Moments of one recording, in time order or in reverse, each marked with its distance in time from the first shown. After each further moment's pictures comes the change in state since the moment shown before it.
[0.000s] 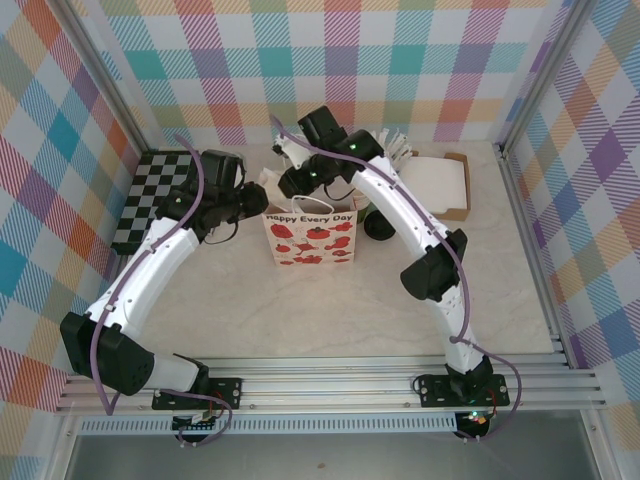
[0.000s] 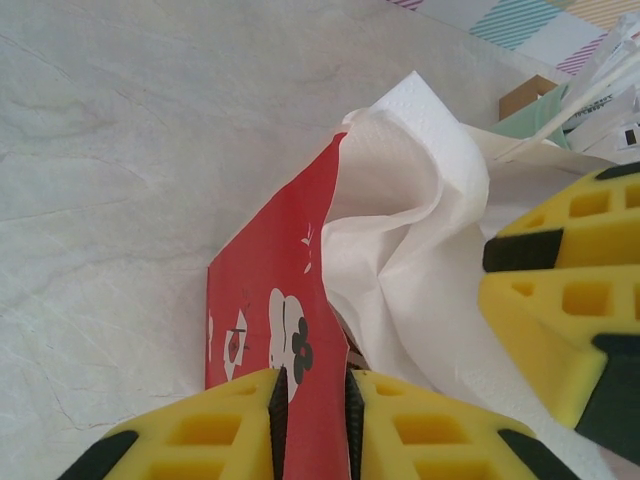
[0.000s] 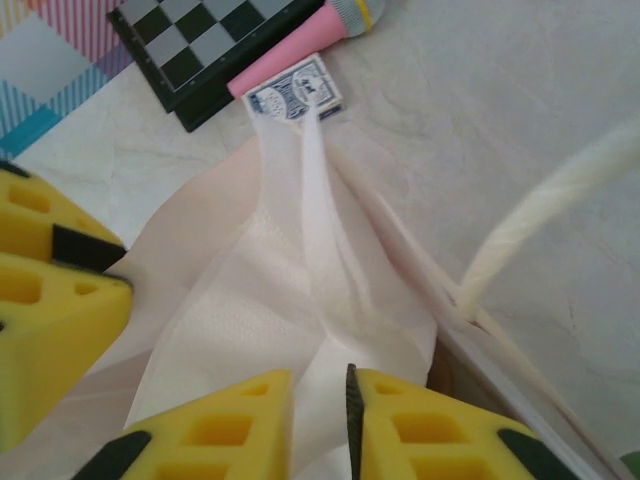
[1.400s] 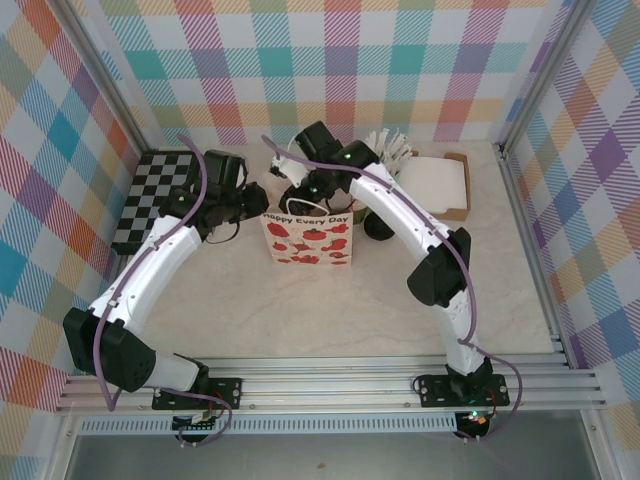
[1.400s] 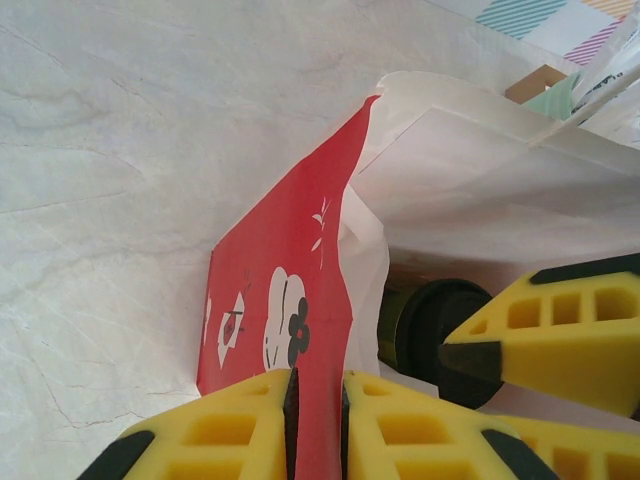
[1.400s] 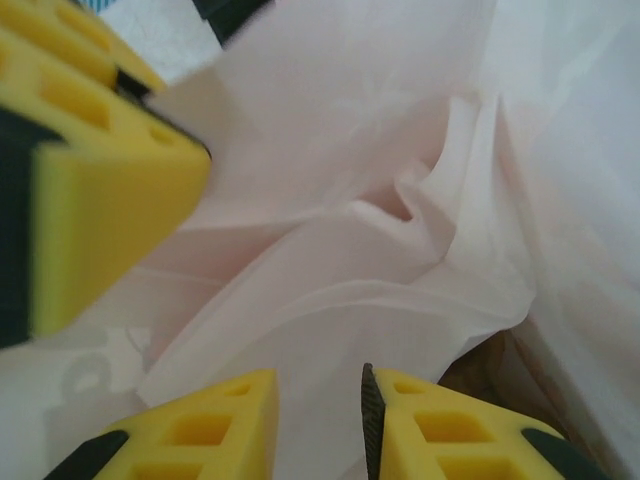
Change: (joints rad) left arm 0.000 0.019 0.000 0.000 0.007 0.000; right arm 0.021 -0.082 -0.226 0.027 -0.027 -0.132
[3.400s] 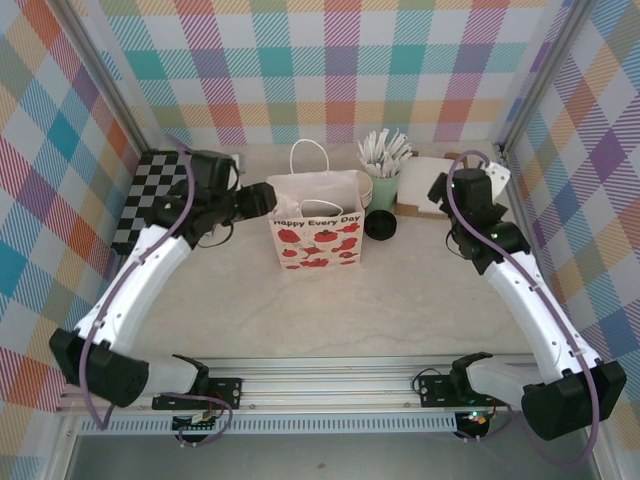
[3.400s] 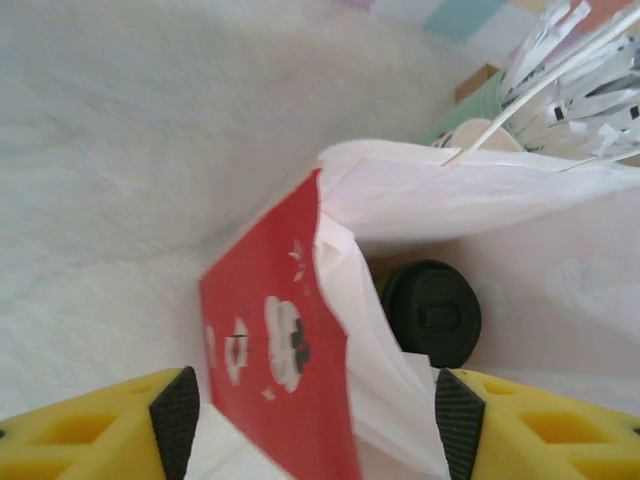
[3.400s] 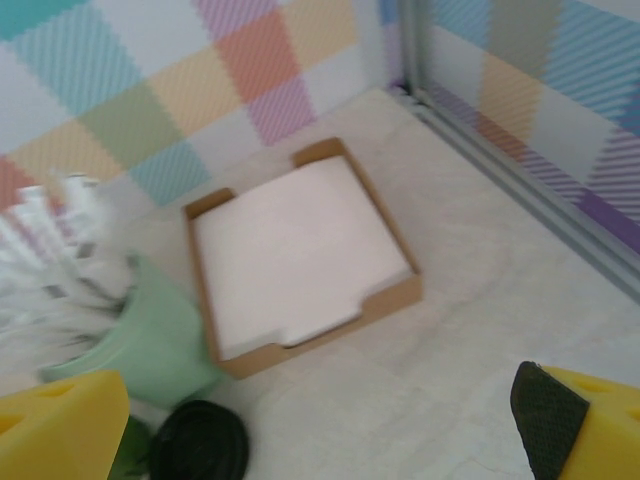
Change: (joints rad) left arm -0.007 -0.115 0.002 -0.026 0.004 0.051; right arm -0.434 -1.068 -1.228 0.560 0.932 0.822
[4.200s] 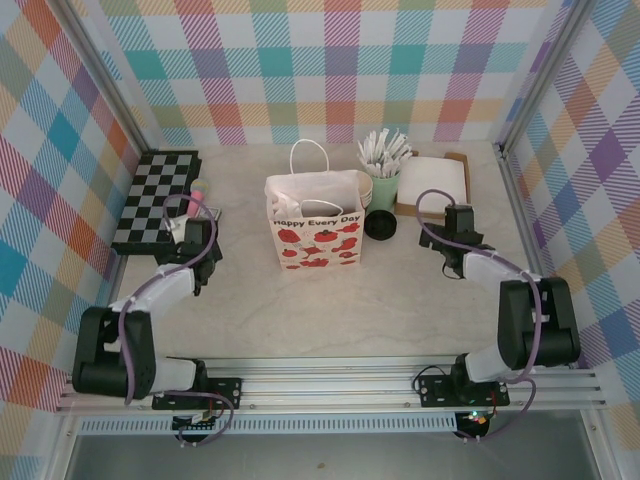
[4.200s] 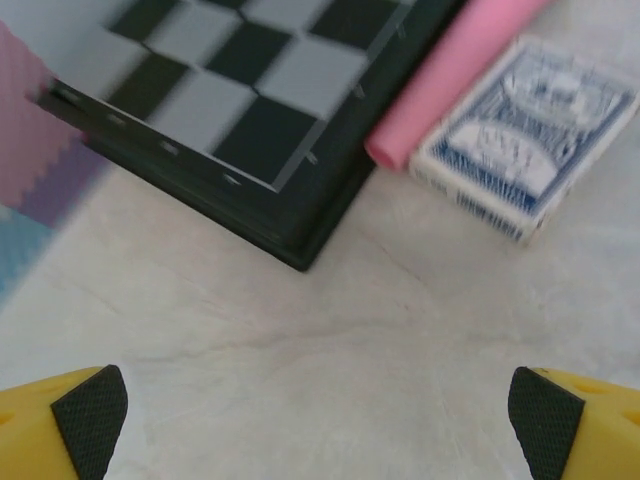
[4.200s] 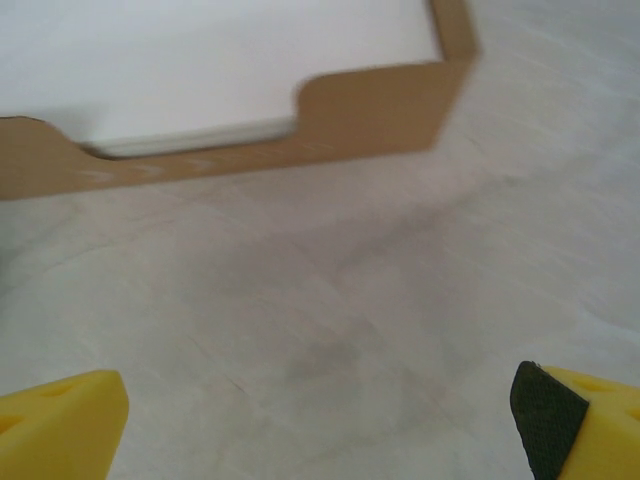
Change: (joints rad) left arm 0.277 0.075 -0.746 0.627 -0.604 0.150; right arm -0.203 0.367 -0.428 0.606 -0.345 -0.409
